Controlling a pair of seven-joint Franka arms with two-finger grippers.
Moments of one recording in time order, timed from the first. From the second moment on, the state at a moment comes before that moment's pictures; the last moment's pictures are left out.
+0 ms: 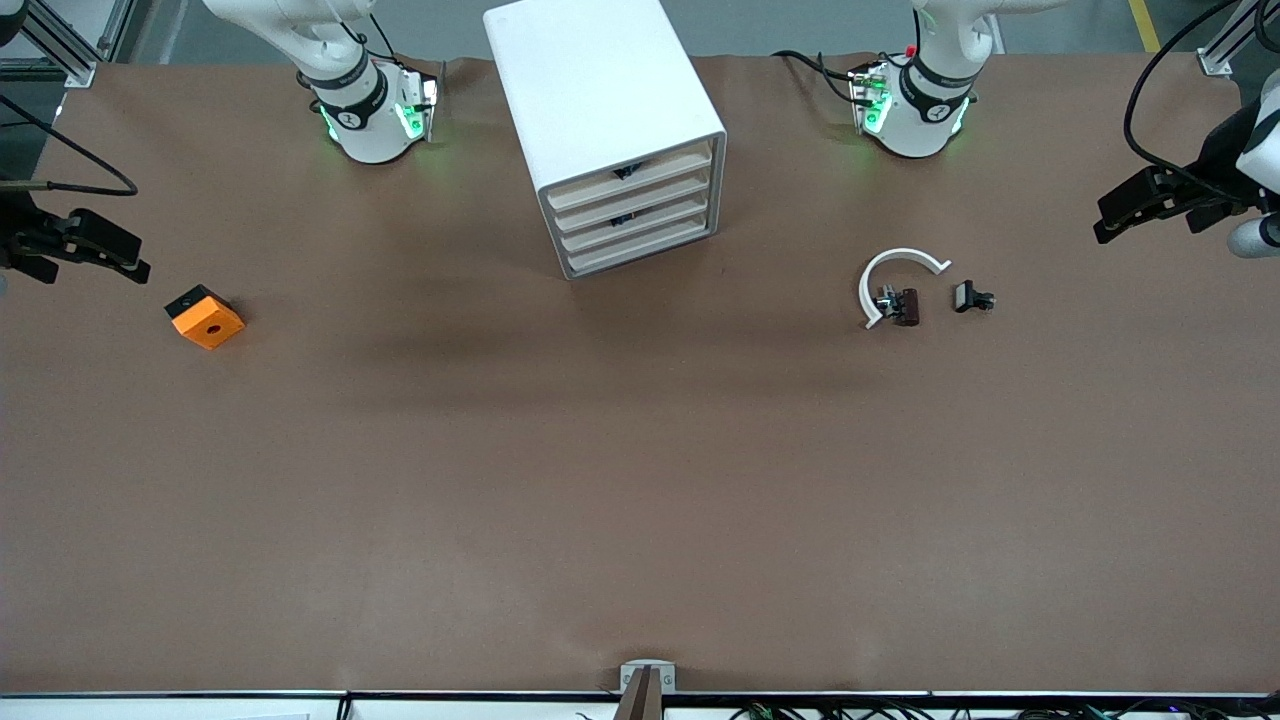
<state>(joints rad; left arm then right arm) 0.03 -0.03 -0.08 -1.53 0.01 1.45 -0.16 0.02 0.04 -0.05 -1.49 -0.01 1.50 -0.02</state>
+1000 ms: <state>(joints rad) 0.00 0.19 -0.11 -1.53 0.05 1.44 -0.27 0.02 0.04 -0.05 -1.49 -0.01 1.51 -0.02</state>
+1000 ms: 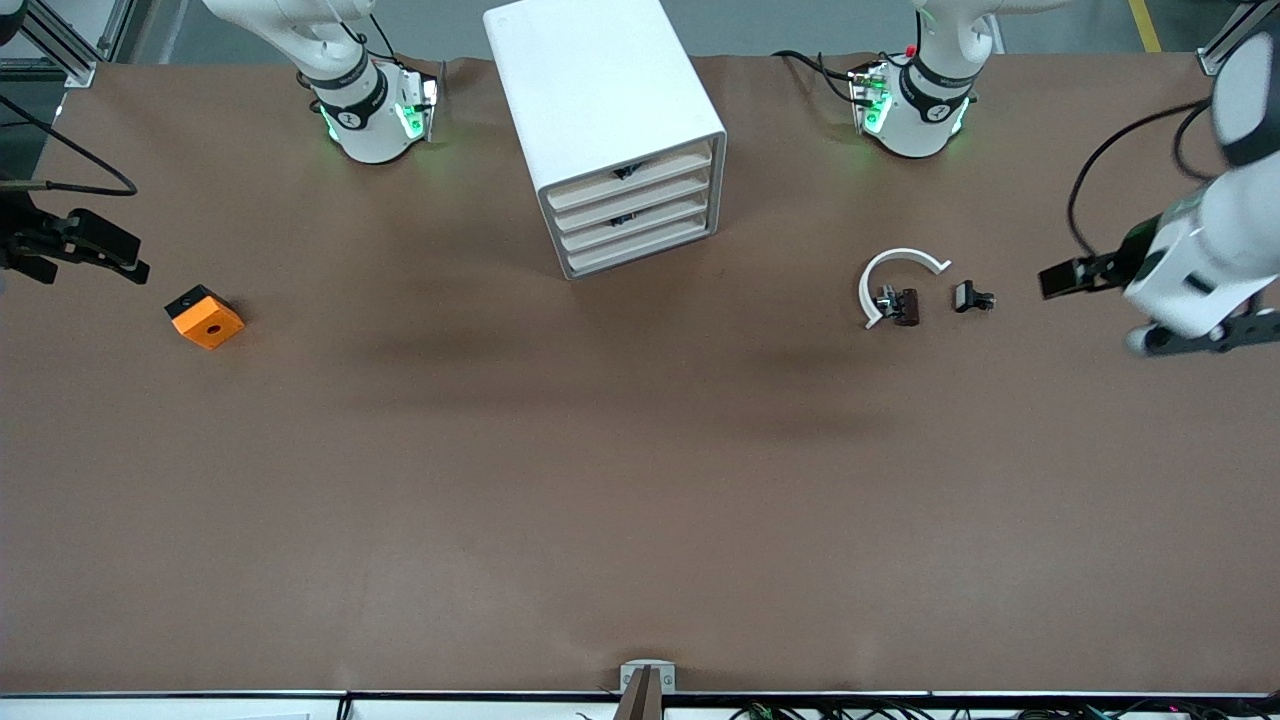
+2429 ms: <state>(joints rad) -0.37 0.65 -0.12 -1.52 -0.62 1.29 -2.04 0.08 0.07 -0.04 -1.47 0.02 1.61 0.10</state>
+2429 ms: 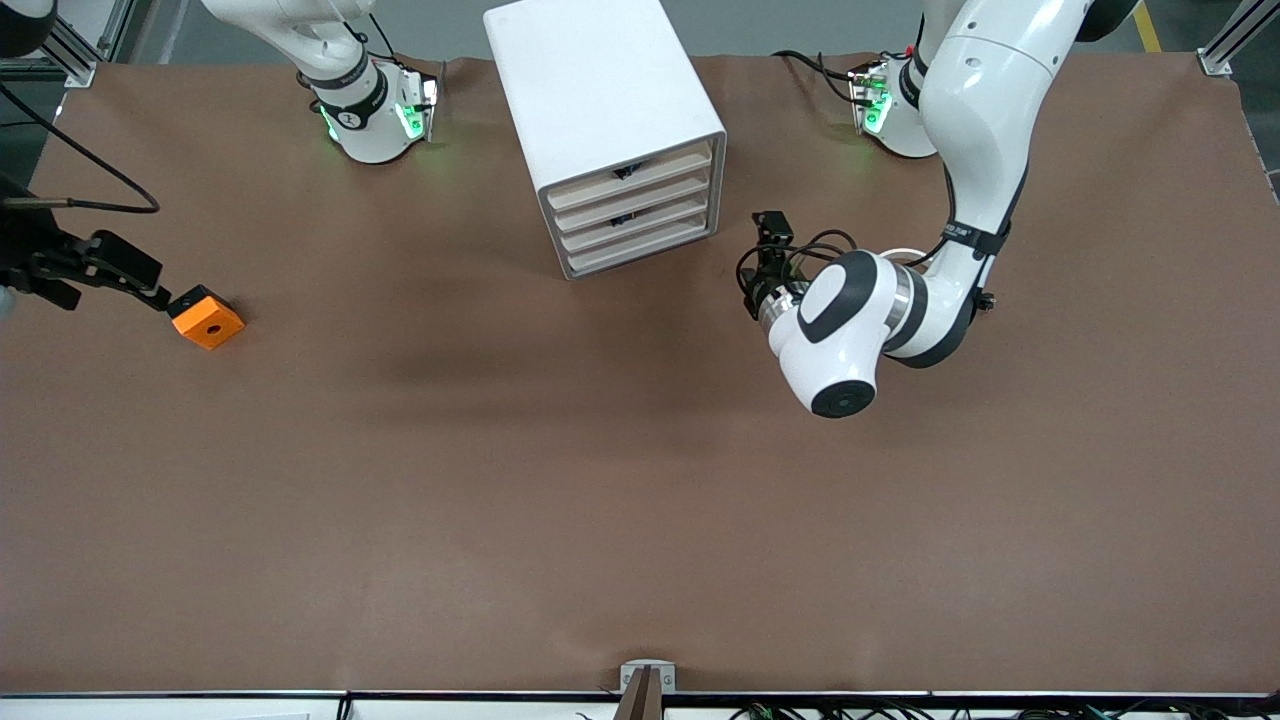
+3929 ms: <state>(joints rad) -0.58 0.74 -0.13 -1.52 -0.88 1.25 -2.36 0.35 0.28 -0.04 -1.47 0.03 1.81 0.73</state>
